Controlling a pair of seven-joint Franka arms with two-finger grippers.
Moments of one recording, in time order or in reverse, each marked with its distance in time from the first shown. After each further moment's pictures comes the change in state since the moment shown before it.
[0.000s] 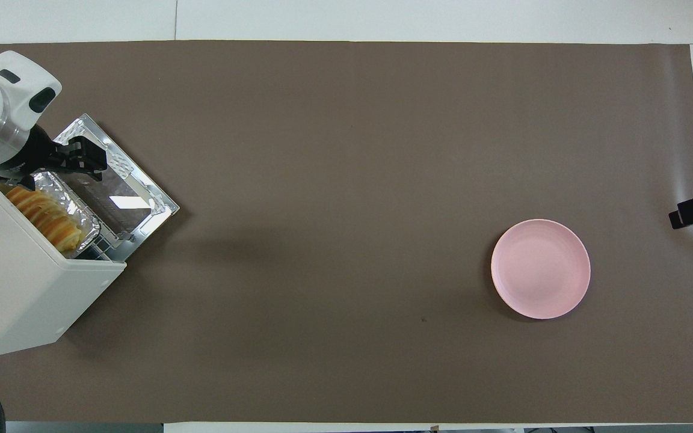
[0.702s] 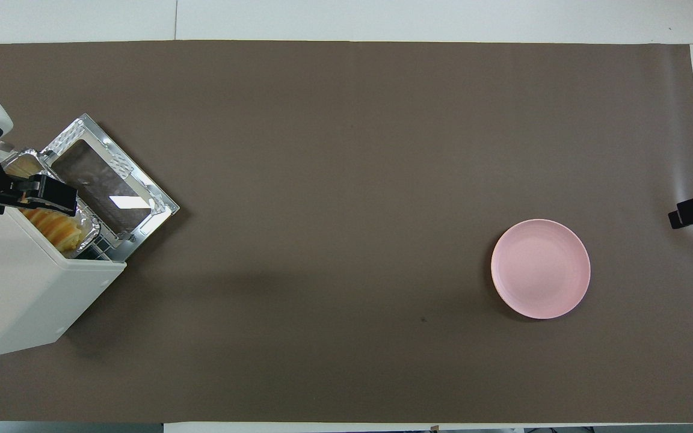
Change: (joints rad) left arm 0.187 -0.088 -0.146 -0.031 -0.040 -0.052 0.198; right arm 0.000 0.000 0.001 0.000 0.000 0.000 0.000
